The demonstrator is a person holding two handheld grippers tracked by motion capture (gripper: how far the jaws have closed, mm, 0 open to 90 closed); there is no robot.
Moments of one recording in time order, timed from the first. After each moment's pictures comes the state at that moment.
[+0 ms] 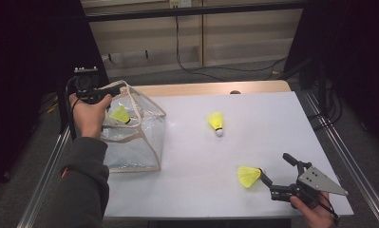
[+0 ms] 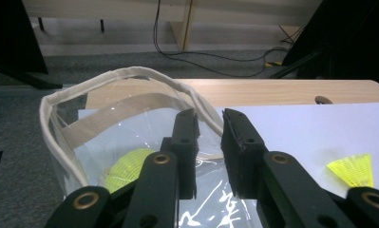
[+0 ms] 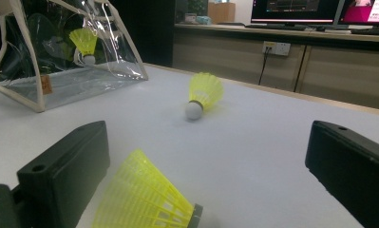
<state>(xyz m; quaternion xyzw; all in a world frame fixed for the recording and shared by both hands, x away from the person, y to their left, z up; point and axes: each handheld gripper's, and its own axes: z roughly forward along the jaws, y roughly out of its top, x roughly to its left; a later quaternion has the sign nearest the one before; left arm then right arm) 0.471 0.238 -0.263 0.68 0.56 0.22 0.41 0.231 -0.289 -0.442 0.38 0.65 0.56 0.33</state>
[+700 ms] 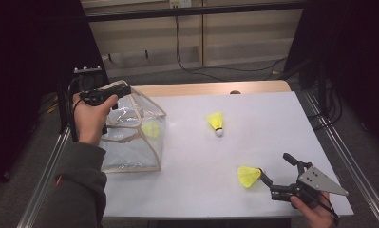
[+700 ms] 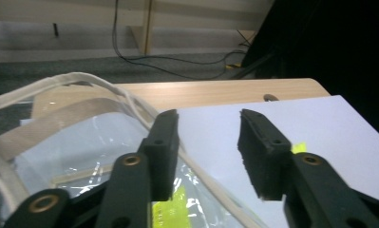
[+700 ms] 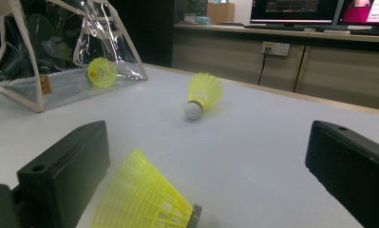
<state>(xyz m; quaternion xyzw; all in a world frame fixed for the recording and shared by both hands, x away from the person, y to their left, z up) 0.454 0.221 -0.251 0.70 0.52 0.16 0.46 0.231 -0.290 -0.442 0.38 0.65 0.56 0.33</state>
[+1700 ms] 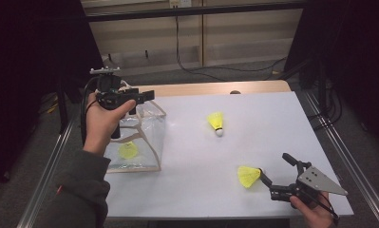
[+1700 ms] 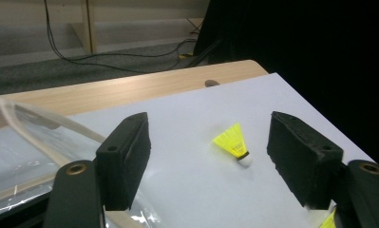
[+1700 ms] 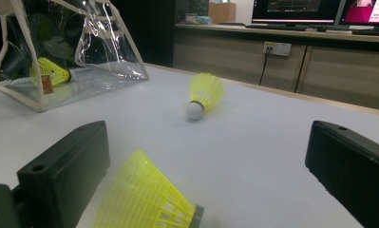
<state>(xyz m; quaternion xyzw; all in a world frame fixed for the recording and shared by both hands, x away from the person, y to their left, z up) 0.431 0.175 -0.239 0.74 0.44 0.11 0.49 0.232 -0.289 -0.442 0.38 0.65 0.56 0.33</state>
